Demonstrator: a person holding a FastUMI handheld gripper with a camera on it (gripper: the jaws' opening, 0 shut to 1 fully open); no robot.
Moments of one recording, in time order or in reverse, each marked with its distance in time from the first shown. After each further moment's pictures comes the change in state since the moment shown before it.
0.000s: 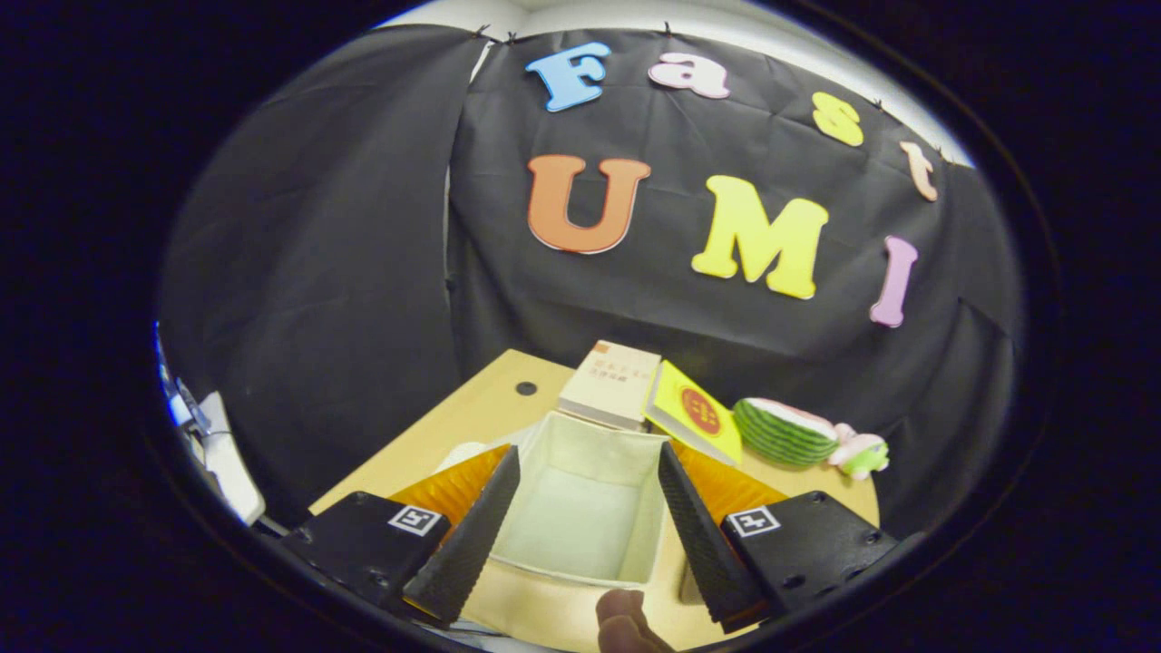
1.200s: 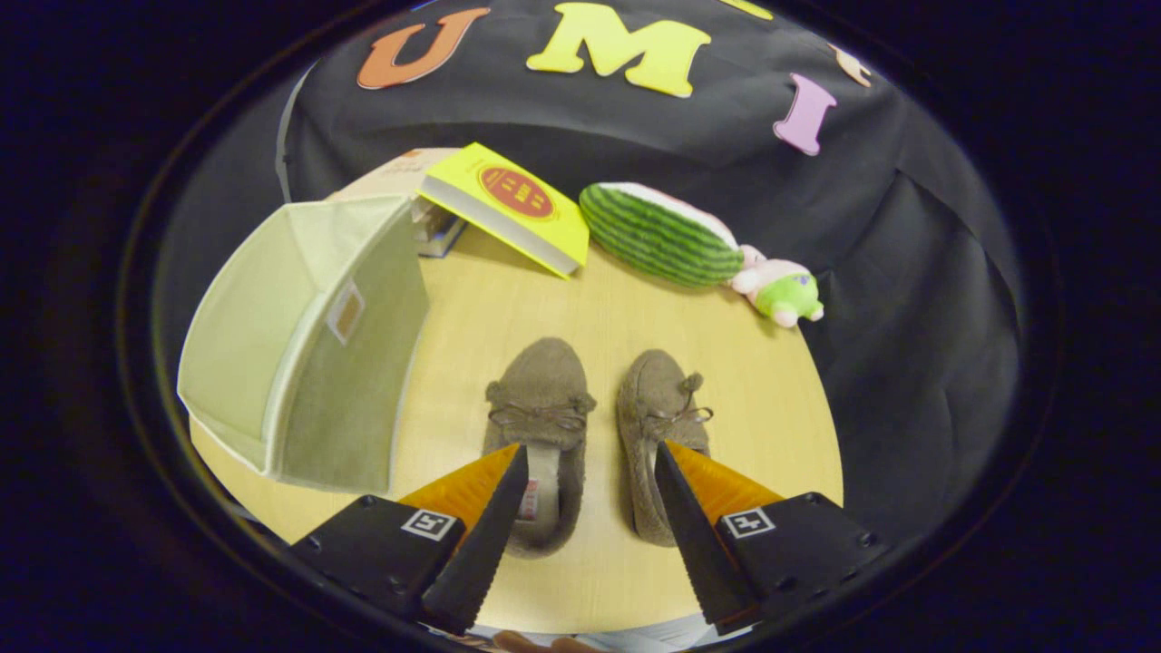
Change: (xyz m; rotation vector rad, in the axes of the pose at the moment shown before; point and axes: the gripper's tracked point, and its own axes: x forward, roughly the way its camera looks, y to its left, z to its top) arm 0.074 -0.203 -0.281 0.152 0.597 -0.227
